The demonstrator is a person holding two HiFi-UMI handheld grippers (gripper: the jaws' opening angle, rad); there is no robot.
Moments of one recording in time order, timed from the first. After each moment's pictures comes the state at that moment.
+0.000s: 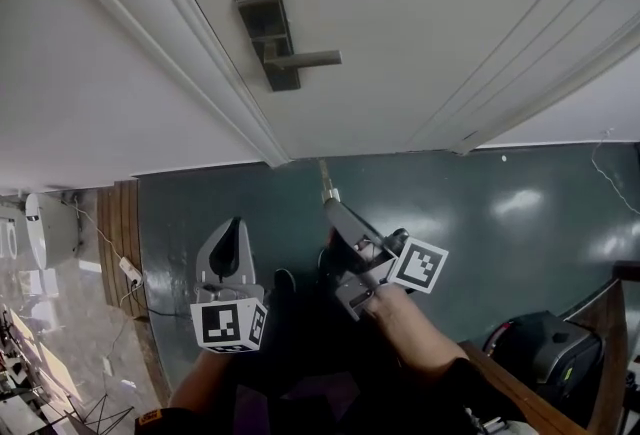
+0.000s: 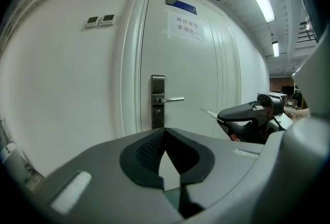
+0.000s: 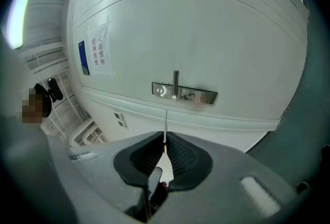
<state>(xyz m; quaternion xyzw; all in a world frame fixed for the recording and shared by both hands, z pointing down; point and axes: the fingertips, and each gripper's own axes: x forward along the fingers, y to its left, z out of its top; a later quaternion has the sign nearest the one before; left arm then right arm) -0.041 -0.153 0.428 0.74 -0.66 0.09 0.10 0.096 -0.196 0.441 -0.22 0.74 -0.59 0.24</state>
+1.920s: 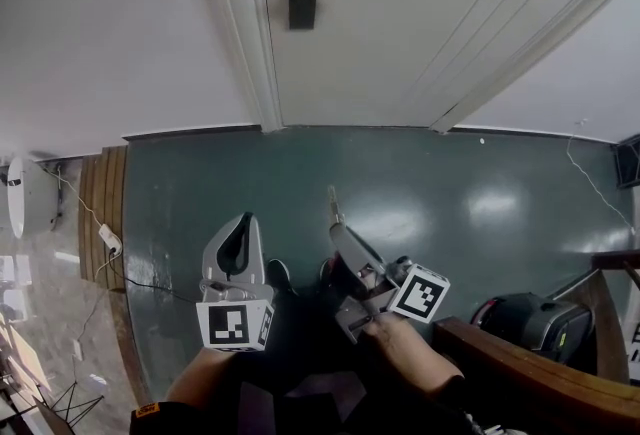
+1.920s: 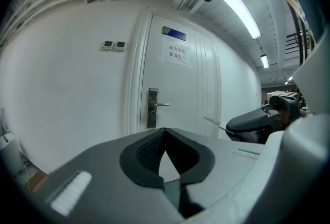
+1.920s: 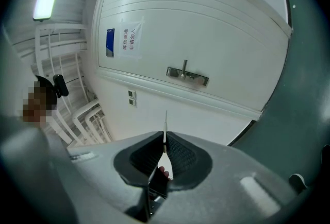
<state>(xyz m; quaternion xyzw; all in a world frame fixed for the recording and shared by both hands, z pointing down) -0.035 0.066 0.403 0.76 -0.64 0.04 0.08 0.095 0.066 0.424 -0.26 0.76 -0.56 0.21</state>
